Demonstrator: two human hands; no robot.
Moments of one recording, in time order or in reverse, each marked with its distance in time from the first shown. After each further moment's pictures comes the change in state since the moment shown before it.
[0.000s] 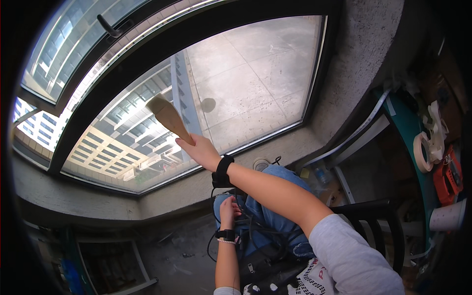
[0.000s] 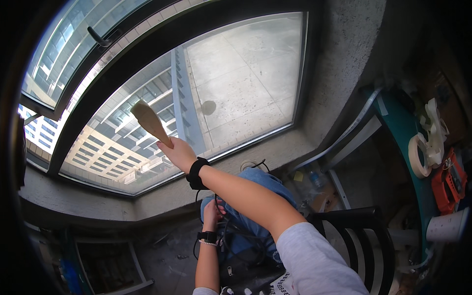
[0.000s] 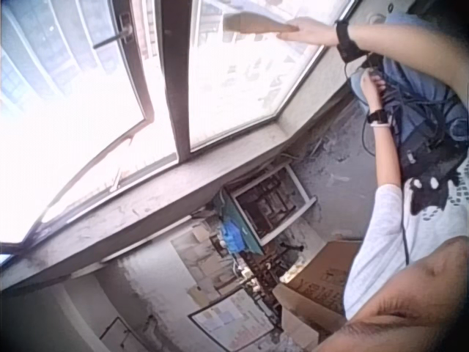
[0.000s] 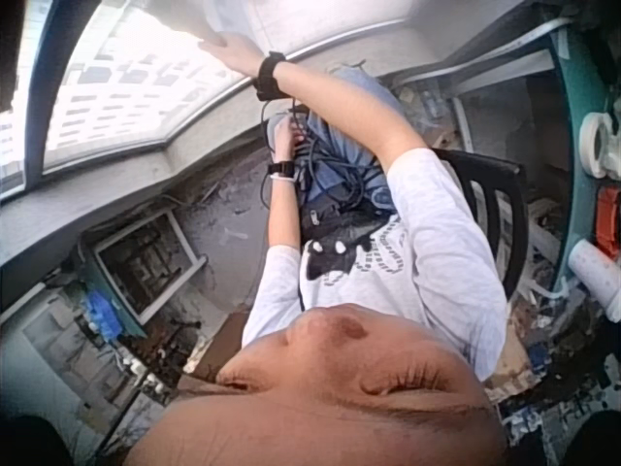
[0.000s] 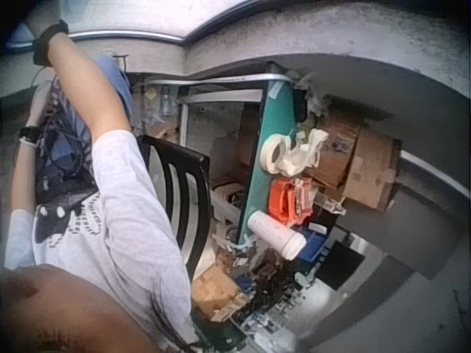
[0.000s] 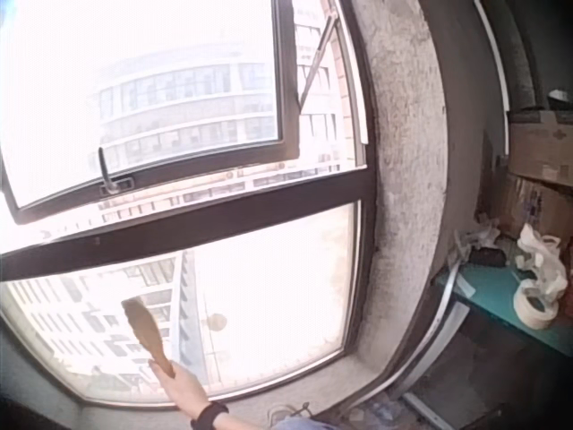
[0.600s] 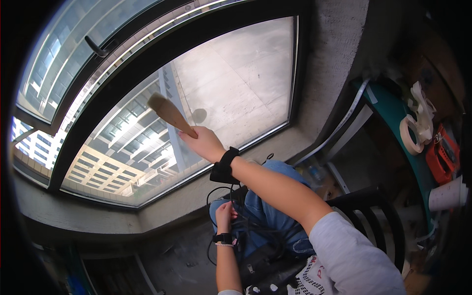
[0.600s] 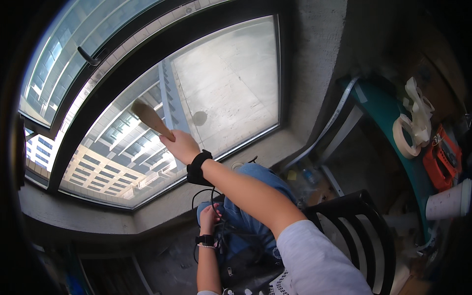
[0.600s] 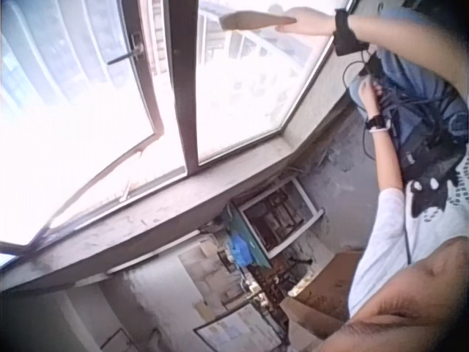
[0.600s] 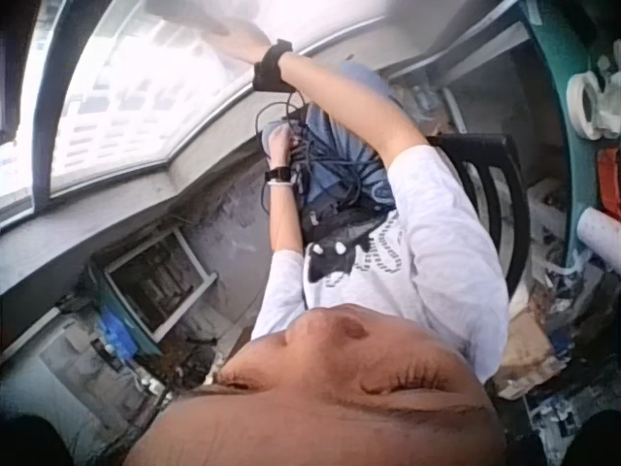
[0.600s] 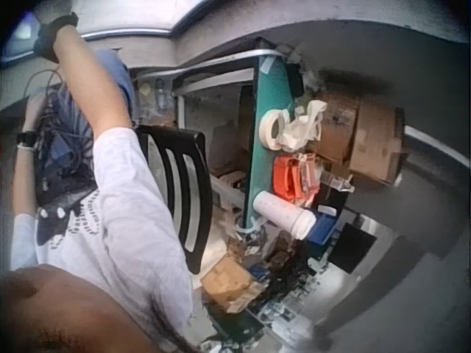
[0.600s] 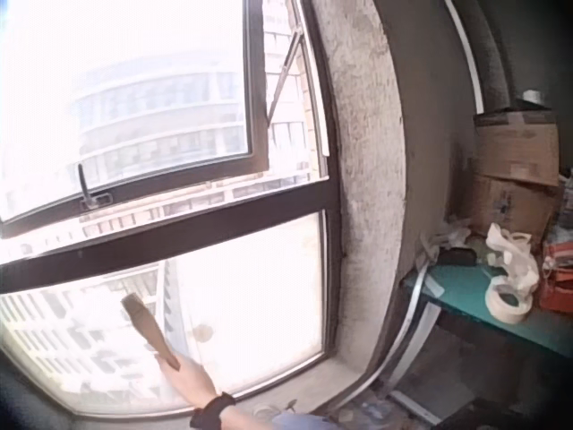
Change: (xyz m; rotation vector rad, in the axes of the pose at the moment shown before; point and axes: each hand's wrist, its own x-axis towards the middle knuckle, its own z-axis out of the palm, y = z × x) left_hand 0.004 -0.006 -0.004 0.144 -0.102 0.079; right_hand -0.001 -0.027 -0.046 -0.163 0.147 -0.080
